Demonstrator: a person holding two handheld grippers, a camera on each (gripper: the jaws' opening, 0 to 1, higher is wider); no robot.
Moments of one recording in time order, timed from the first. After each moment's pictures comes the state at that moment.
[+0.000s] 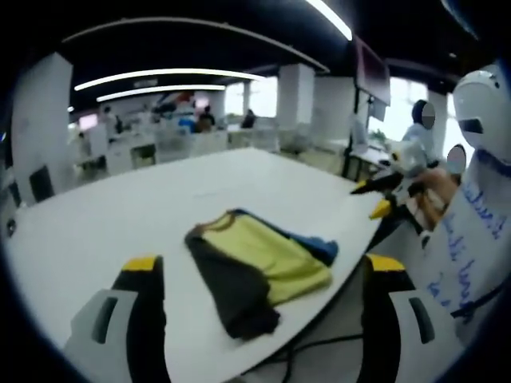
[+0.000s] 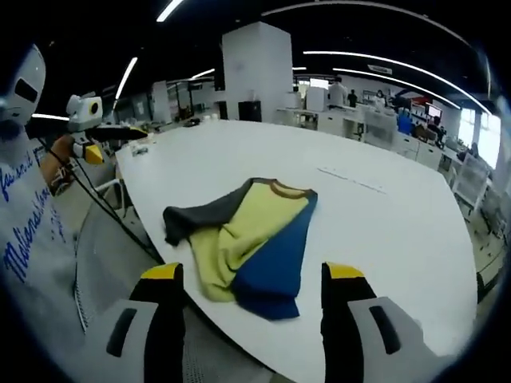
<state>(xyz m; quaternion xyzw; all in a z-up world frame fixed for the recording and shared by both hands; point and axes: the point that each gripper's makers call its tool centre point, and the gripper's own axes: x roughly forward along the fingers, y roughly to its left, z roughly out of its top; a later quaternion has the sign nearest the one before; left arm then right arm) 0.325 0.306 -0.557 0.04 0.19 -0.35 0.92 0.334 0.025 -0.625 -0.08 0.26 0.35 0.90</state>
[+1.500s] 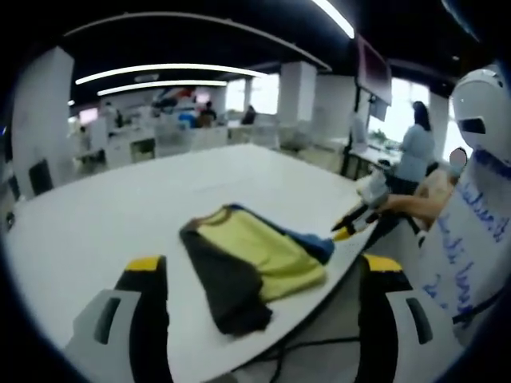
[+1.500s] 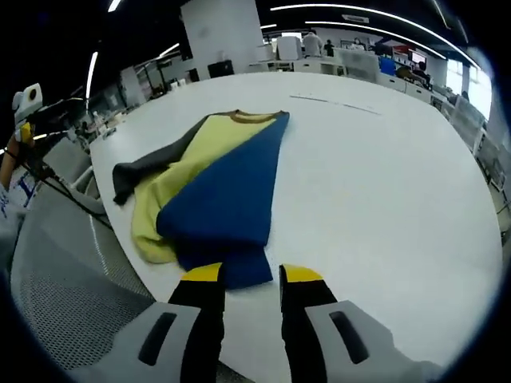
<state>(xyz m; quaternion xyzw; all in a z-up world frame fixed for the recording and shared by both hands) 0.316 0.299 -0.564 0.04 0.20 -0.34 0.92 0.361 -0.010 -0.761 -0.07 0.39 0.30 0.87</state>
